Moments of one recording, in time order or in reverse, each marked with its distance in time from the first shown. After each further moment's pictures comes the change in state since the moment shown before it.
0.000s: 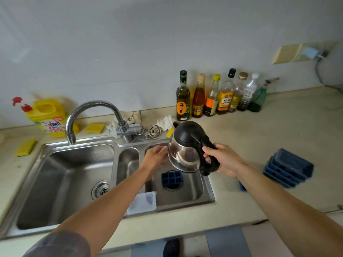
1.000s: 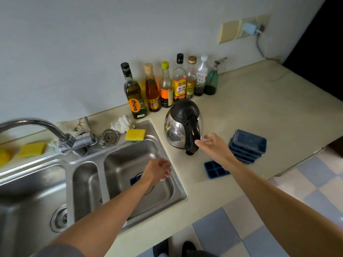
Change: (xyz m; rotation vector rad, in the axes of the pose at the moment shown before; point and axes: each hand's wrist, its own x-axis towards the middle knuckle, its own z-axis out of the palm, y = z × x) left_hand 0.035 -0.026 0.124 0.238 -0.358 -0.168; right_hand 0.011 0.037 -0.098 -0.316 0.378 -0.130
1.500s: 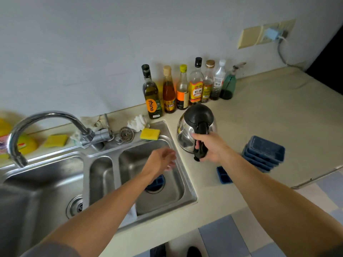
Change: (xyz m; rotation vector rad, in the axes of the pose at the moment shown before) left_hand -0.024 0.020 -0.036 0.003 0.090 0.246; right_hand 0.021 -0.052 0.041 0.575 -0.218 0.292
